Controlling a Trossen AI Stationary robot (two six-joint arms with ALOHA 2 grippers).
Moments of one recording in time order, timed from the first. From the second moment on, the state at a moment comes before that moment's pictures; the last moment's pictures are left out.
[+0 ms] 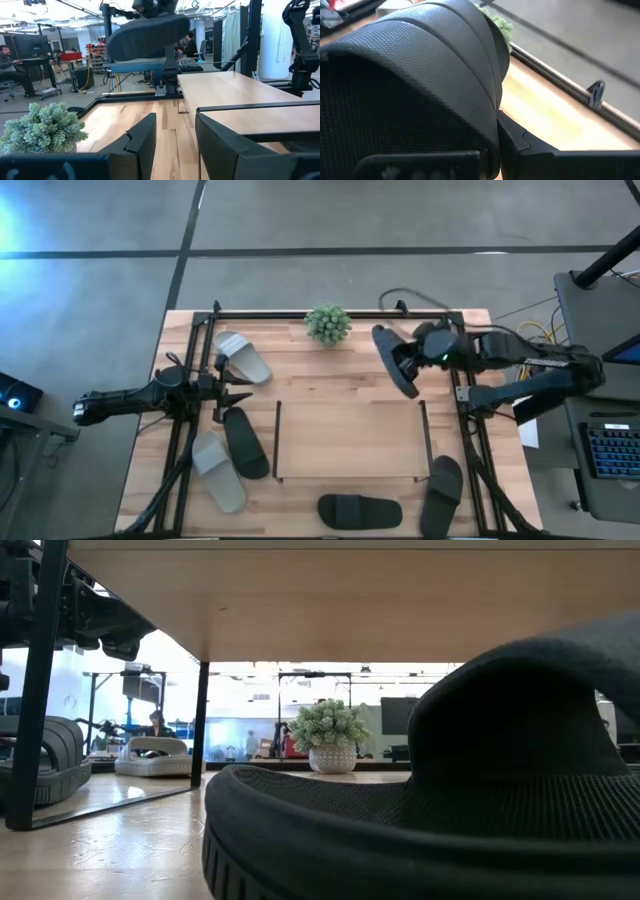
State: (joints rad) left arm 0.12 0.06 0.01 0.10 0.10 0.06; right arm -0.02 1.02 1.09 -0.89 0.54 0.52
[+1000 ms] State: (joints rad) left arm 0.12 0.06 0.00 0.10 0.10 0.06; right arm 0.34 1.79 1.94 -1.57 0.79 1.09
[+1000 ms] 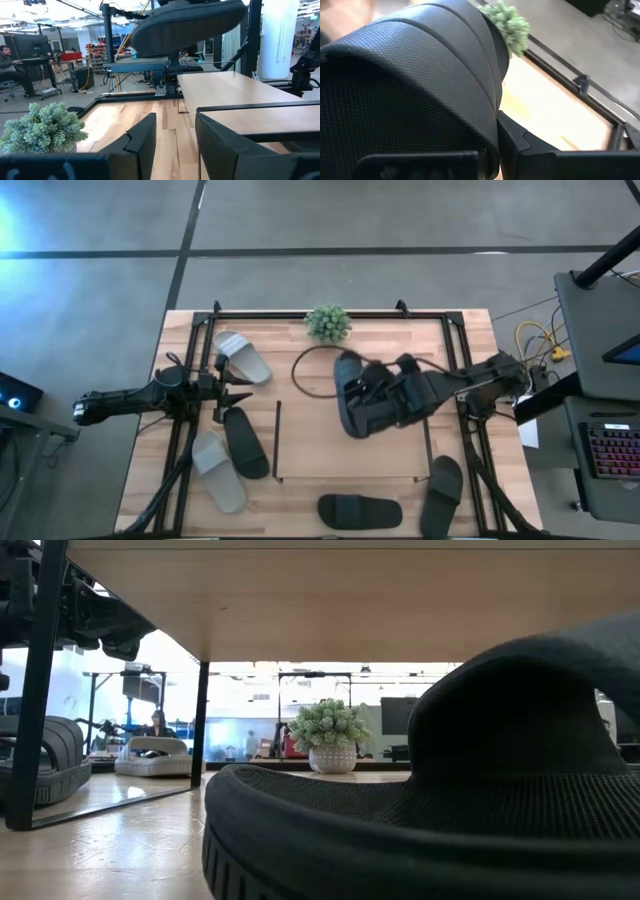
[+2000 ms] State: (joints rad) left arm 0.12 0.06 0.01 0.10 0.10 0.06; right arm 0.55 1.78 1.69 -1.57 0.51 1.18
